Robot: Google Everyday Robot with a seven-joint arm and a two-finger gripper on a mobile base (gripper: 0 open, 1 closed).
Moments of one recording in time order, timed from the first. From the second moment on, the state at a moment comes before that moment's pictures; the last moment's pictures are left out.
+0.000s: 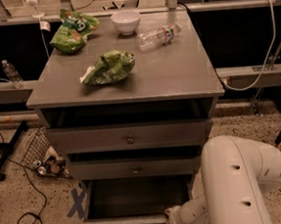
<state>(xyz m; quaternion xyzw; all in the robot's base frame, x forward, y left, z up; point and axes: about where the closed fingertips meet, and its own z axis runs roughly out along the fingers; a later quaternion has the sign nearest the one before) 0.461 -0.086 0.167 -0.62 0.75 0.06 0.22</state>
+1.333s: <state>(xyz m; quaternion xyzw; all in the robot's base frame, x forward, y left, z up) 0.422 -0.085 0.166 -0.60 0.77 0.06 0.22</state>
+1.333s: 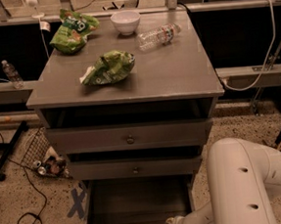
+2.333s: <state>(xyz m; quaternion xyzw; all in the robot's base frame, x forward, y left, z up) 0.421 -0.084 0.166 -0.60 0.77 0.06 0.22</state>
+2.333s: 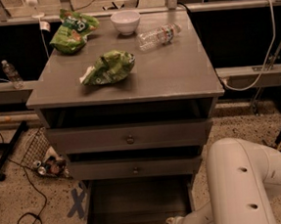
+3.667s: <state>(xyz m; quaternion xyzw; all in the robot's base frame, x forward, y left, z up) 0.441 -0.111 0.210 -0.59 0.75 0.07 0.27</state>
